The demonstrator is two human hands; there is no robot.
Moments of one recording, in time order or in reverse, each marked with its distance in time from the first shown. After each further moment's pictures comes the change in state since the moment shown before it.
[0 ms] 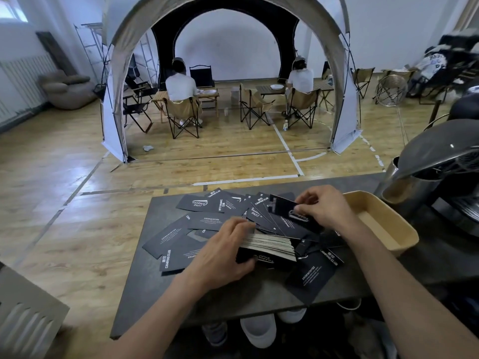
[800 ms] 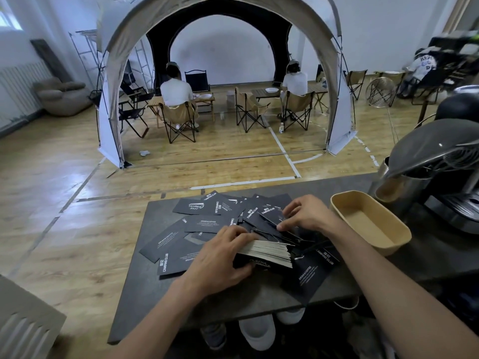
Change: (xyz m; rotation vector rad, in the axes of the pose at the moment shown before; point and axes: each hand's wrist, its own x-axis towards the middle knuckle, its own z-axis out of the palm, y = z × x) left_hand -0.003 0.004 0.001 0.075 0.019 0.056; right_hand 0.011 0.007 0.021 0.104 -0.277 0.137
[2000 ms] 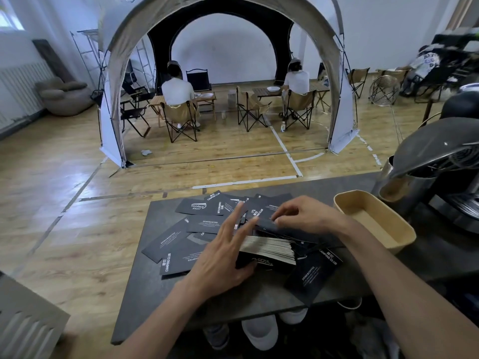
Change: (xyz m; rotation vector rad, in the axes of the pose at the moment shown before) left_hand -0.002 0.001 0.000 -0.024 0.023 -0.010; right_hand -0.019 -0.018 -0.008 -0.143 -0.187 -0.300
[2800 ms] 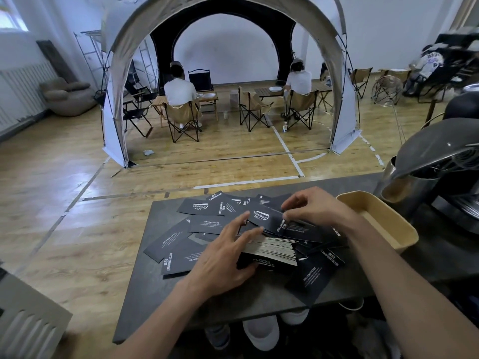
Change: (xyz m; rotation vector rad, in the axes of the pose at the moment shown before) left_hand 0.000 -0.001 -0.002 0.010 -0.031 0.007; right_hand -0.001 0.002 -0.015 0.117 0.130 0.062
